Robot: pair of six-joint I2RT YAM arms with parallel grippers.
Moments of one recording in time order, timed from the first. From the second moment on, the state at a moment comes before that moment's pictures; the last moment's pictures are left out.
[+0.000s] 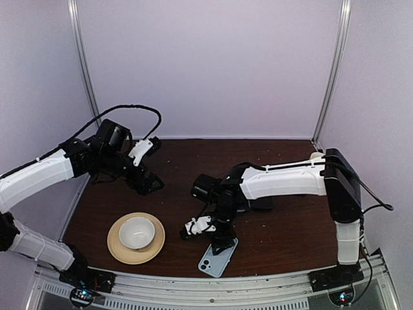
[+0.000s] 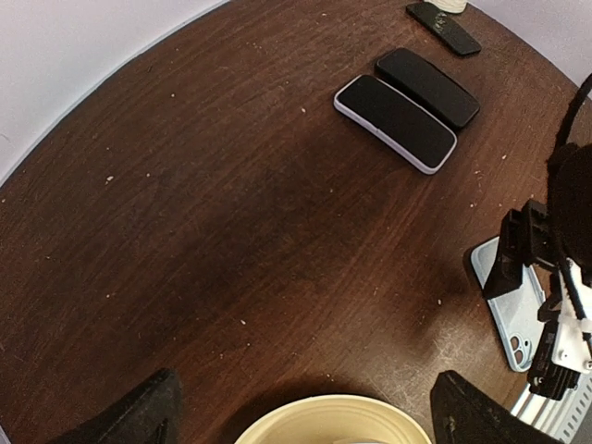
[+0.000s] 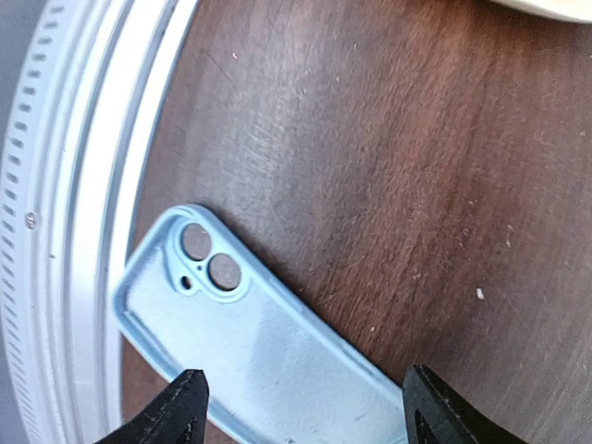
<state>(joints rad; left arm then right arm) -0.63 1.26 1.09 -0.63 0.18 0.12 1.09 2.04 1.56 -0.92 -0.32 -0.72</state>
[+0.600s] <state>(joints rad) -0.60 1.26 1.07 -0.63 0.18 0.12 1.10 2.10 1.60 -0.90 -0.14 -0.66</state>
